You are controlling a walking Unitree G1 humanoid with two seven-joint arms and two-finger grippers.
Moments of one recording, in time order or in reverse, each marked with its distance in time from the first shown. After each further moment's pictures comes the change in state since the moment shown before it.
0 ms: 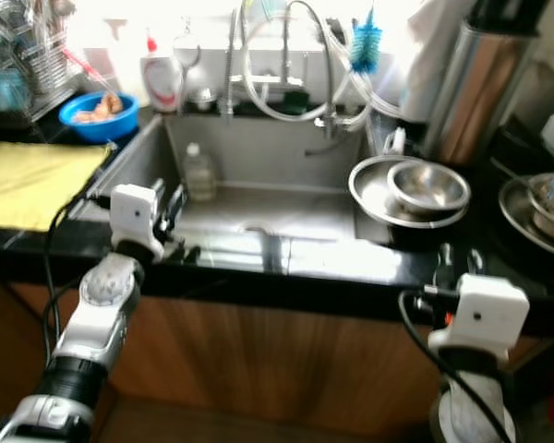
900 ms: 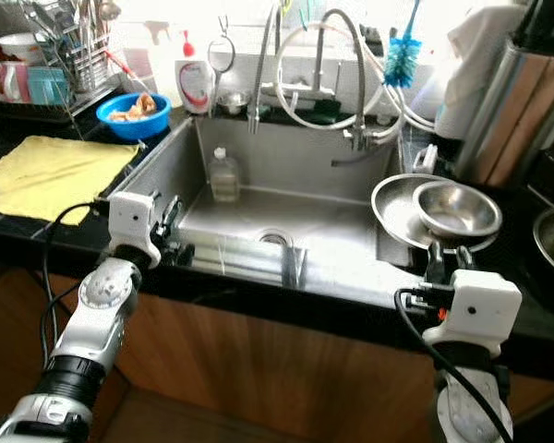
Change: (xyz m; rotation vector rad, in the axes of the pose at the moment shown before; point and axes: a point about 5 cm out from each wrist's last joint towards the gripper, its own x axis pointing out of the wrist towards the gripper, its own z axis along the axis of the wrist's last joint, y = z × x) left arm 0.002 -0.003 -0.005 -0.004 0.024 -0.013; right arm 0.000 0.003 -0.004 0.011 0.040 0.044
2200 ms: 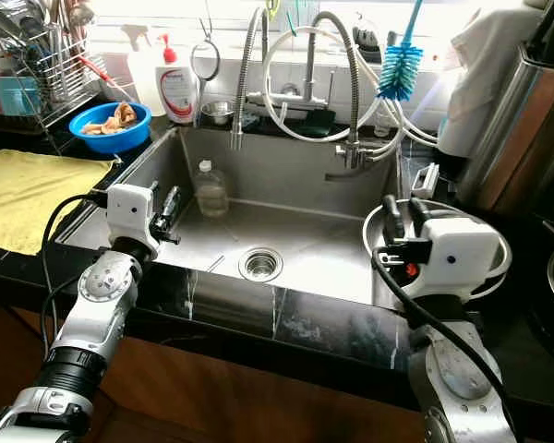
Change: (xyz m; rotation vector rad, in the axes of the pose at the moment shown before) left arm 0.005 0.002 0.006 0.000 -0.024 0.003; right arm 0.016 0.041 0.036 0.139 0.050 0.298
